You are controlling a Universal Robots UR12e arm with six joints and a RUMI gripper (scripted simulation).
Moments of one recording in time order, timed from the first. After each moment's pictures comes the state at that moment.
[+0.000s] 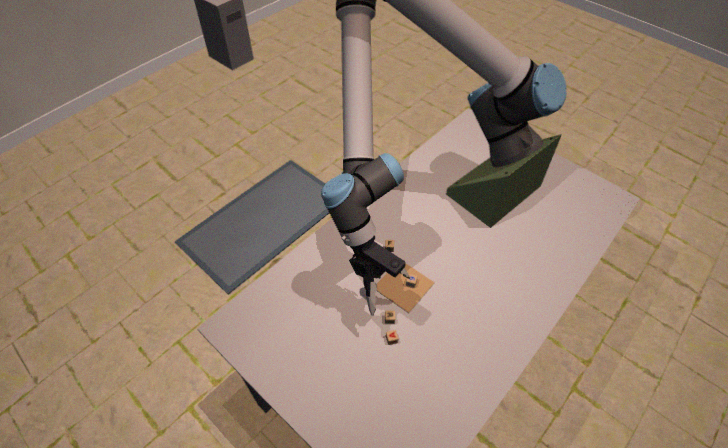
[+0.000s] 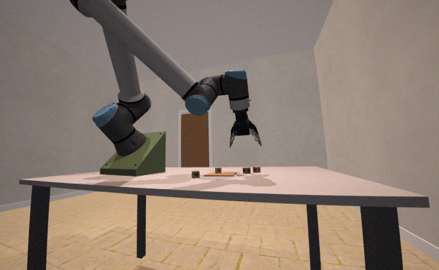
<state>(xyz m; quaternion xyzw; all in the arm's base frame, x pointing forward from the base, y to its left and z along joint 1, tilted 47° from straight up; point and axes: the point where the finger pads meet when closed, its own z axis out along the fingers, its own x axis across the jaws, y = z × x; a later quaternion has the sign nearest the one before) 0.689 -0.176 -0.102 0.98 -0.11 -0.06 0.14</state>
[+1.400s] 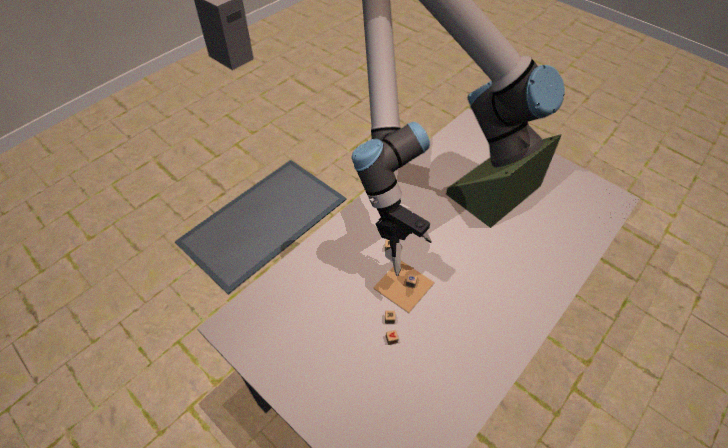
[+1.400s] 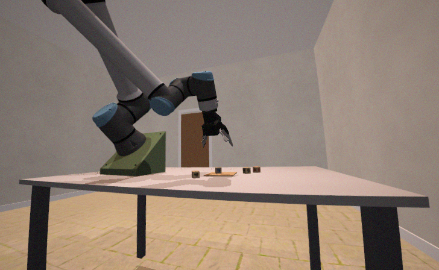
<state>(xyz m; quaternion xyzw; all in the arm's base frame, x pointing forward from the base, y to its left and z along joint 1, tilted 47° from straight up) 0.550 -0.160 -0.066 0.98 -0.11 -0.06 0.14</state>
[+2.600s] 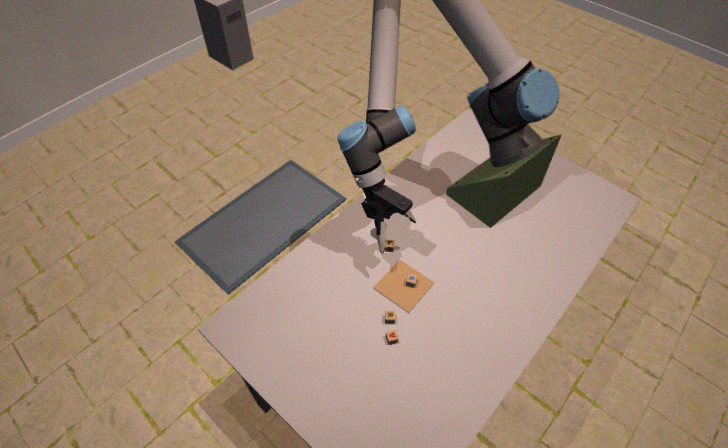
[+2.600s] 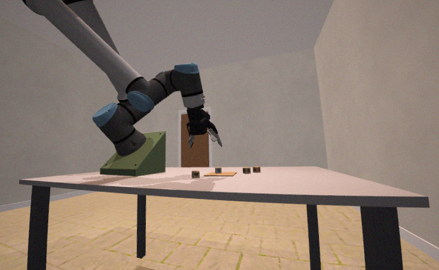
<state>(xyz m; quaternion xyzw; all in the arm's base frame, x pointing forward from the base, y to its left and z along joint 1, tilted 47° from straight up) 0.509 -0.214 -0.005 0.98 -0.11 -0.06 0.14</state>
